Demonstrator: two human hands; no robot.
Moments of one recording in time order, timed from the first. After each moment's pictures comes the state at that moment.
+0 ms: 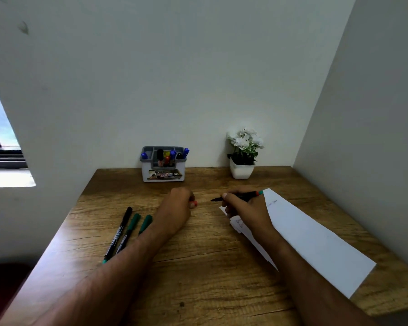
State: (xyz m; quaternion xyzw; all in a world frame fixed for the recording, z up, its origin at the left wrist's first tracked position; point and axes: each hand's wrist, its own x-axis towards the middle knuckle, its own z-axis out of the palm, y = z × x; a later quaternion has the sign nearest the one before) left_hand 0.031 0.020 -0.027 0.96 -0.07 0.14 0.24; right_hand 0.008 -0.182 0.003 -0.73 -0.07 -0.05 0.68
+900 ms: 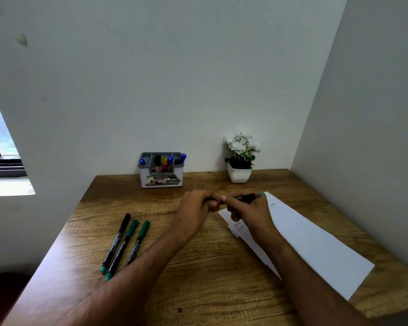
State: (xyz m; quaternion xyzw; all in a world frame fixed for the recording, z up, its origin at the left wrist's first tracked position) left_hand 0.002 -0.028 0.002 0.87 -0.16 0.19 0.43; right_hand 0.016 -0.194 0.002 -0.72 -0.08 -0.06 0.68
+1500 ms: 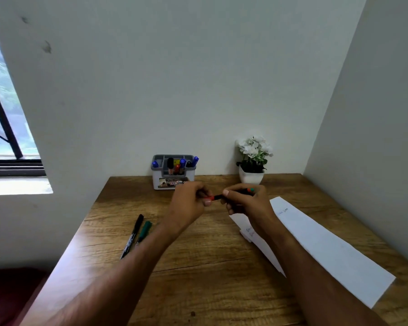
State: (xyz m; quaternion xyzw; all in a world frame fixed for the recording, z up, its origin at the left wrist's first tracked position) left_hand 0.002 0.012 0.025 0.89 -0.09 0.20 0.40; right_hand 0.031 -0.174 0.019 -0.68 -0.18 -0.01 0.71
